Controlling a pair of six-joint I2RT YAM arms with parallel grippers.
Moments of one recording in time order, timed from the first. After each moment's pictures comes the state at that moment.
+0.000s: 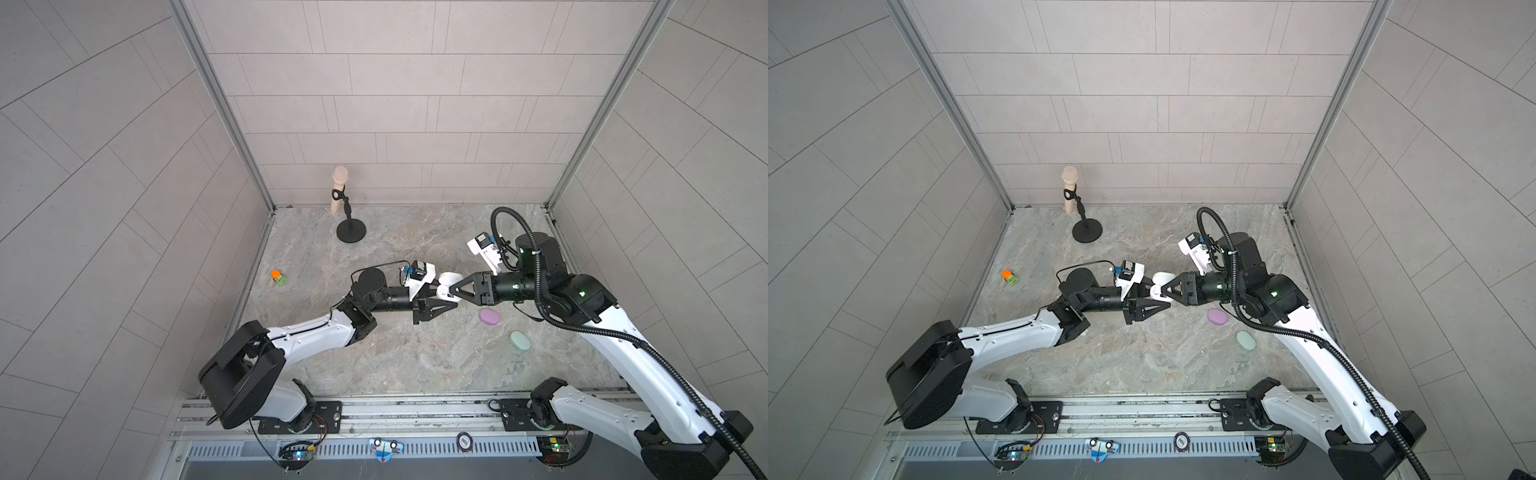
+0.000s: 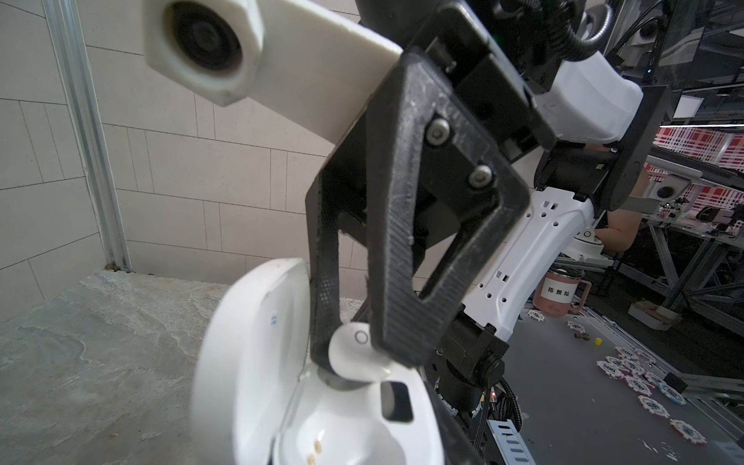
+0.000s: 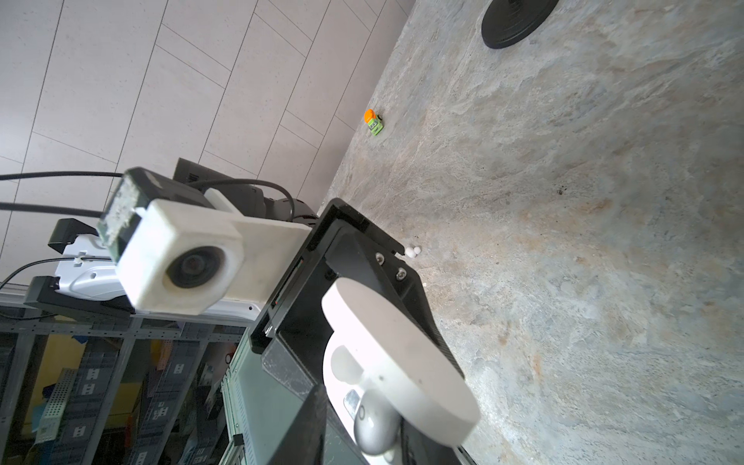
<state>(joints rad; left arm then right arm) -0.80 1.41 0.69 0.83 0.78 -0.18 0.46 1.02 1.17 -0.78 -0.69 0.48</state>
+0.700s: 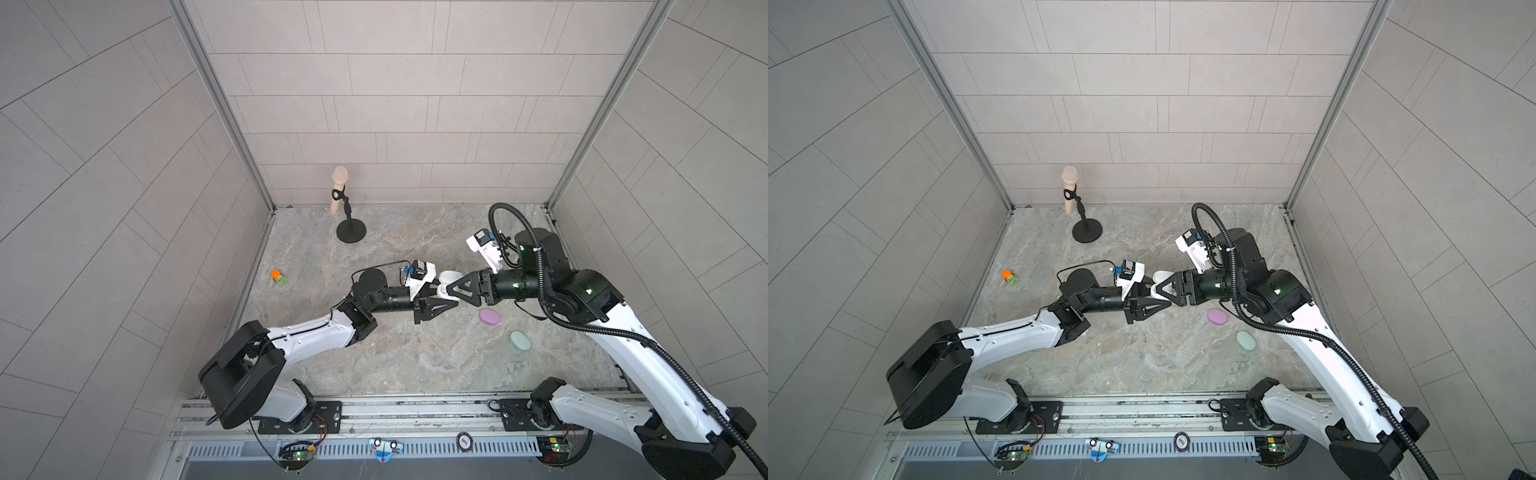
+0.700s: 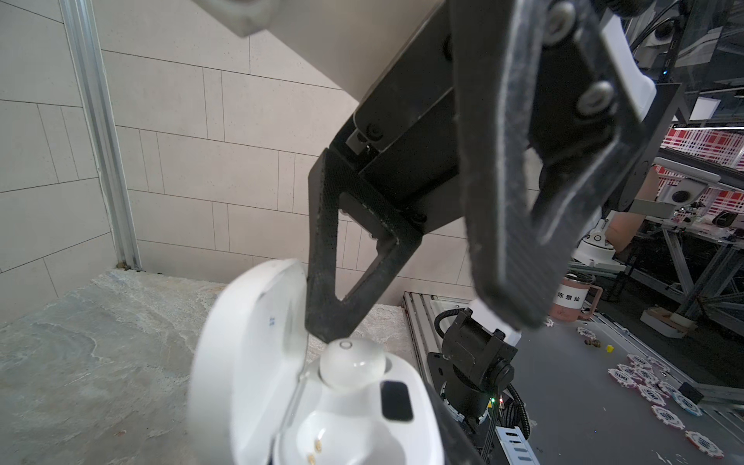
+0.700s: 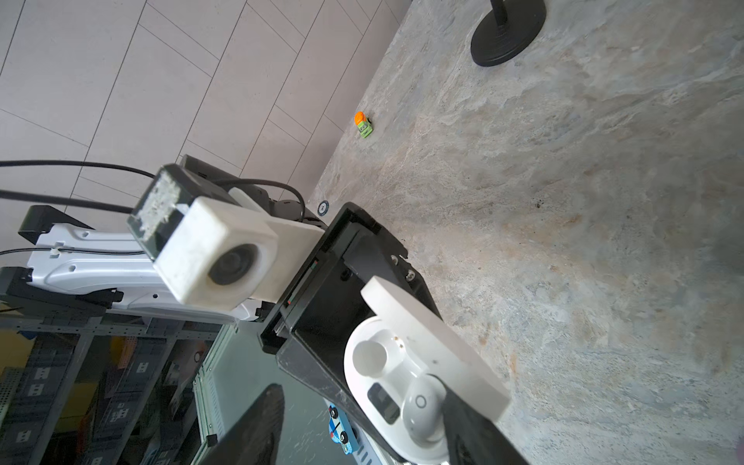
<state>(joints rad) -0.81 1.41 0.69 0.83 0.75 -0.18 0.51 1.05 1.28 -0.87 -0.59 0.43</state>
